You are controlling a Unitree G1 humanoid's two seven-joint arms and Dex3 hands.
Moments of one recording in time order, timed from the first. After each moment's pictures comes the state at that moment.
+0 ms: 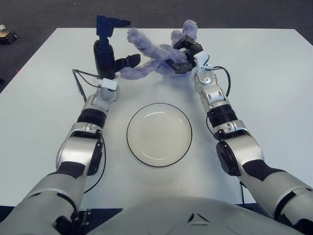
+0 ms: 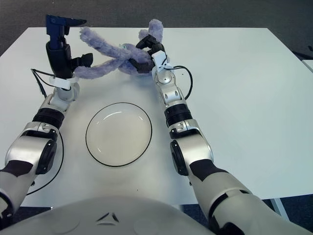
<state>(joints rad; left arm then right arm) -0.69 0.19 0.04 0.65 0.32 -1.11 0.61 -0.82 0.04 0.06 0.63 -0.12 0.00 -0.10</state>
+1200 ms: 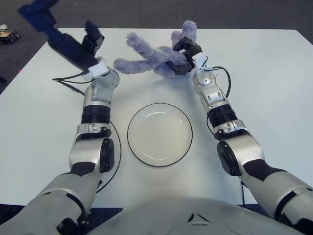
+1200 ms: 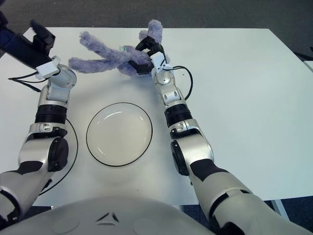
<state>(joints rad) -0.55 0.21 0.14 0.27 0.78 -0.50 0.81 -0.83 0.03 0.07 0.65 -0.13 -0.01 -0.10</state>
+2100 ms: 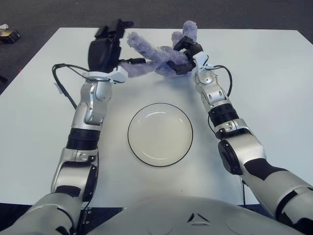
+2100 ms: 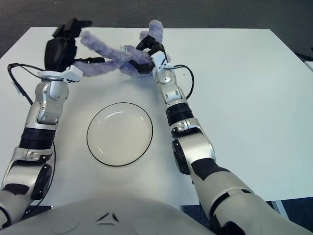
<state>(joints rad) -0.53 0.43 -0.11 0.16 0.79 -0.26 0.11 -0.83 0.01 0.08 0.67 -0.14 -0.01 -0.10</state>
